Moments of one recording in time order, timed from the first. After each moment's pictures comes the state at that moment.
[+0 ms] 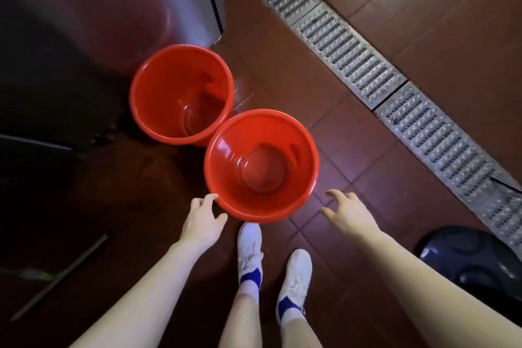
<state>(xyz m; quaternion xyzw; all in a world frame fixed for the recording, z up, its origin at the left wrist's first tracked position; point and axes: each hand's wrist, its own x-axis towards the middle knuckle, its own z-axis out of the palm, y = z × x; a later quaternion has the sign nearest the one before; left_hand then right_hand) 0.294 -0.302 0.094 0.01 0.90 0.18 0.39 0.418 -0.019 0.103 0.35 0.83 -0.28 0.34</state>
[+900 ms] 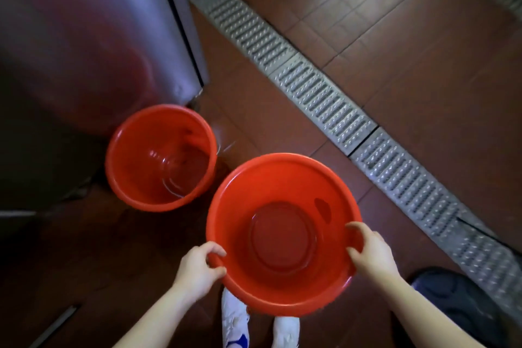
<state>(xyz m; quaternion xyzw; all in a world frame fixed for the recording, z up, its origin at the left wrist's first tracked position) 0.214 -0.246 0.125 0.03 0.86 0.25 0.45 0.369 0.063 0.152 0.47 0.80 -0.31 0.23</state>
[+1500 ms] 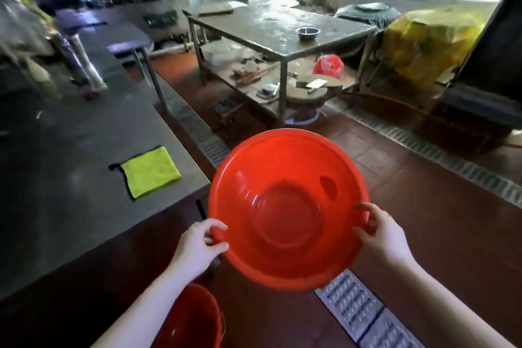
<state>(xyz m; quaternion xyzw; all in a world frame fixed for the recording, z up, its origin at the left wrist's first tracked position) -0.062 -0.046 0.508 0.14 0.89 0.41 0.15 0.093 0.283 0.534 0.31 0.89 -0.33 -0.10</state>
